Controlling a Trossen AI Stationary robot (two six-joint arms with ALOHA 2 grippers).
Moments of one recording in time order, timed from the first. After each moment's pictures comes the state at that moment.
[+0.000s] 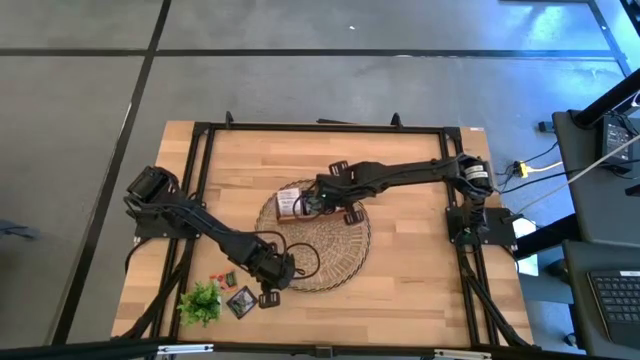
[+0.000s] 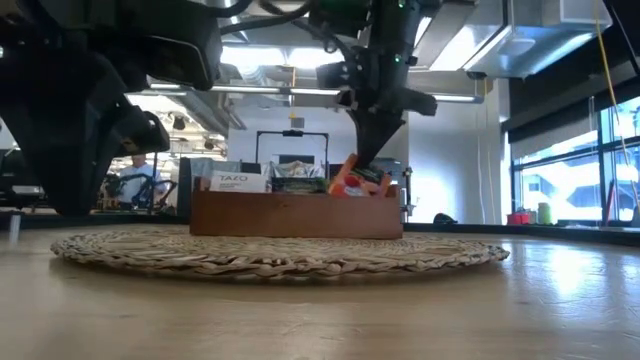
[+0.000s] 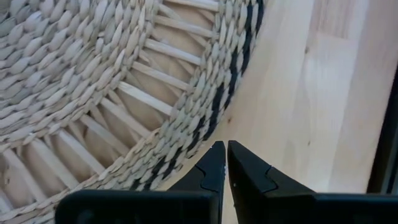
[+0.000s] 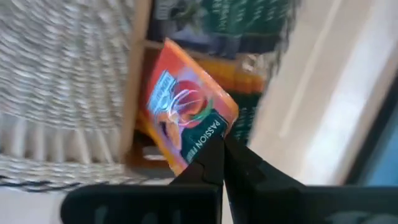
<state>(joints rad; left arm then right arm) -0.49 1.73 1.04 -0.50 0.06 -0.70 -0.03 1.94 1.60 -0.98 0.27 -0.40</state>
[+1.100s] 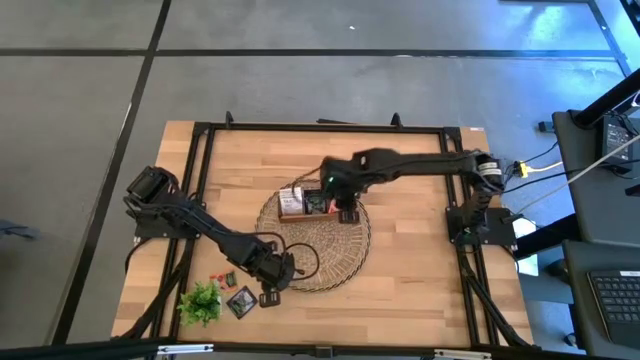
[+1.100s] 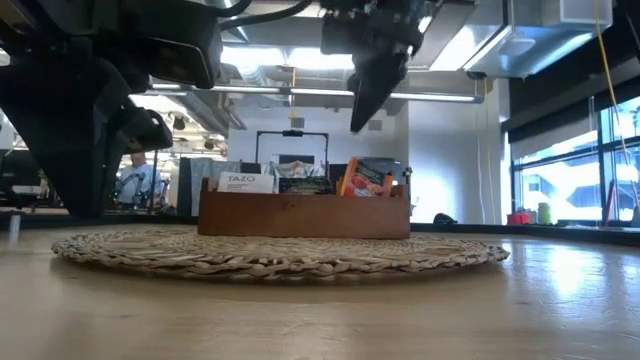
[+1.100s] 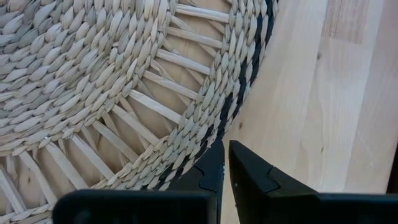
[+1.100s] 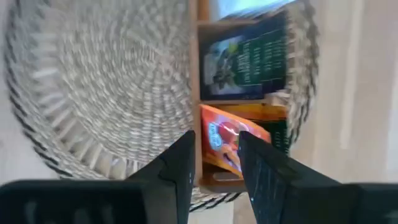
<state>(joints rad) -0.50 1.73 1.04 -0.51 0.01 -0.70 -0.08 1.86 1.64 -0.98 -0.03 -0.12</state>
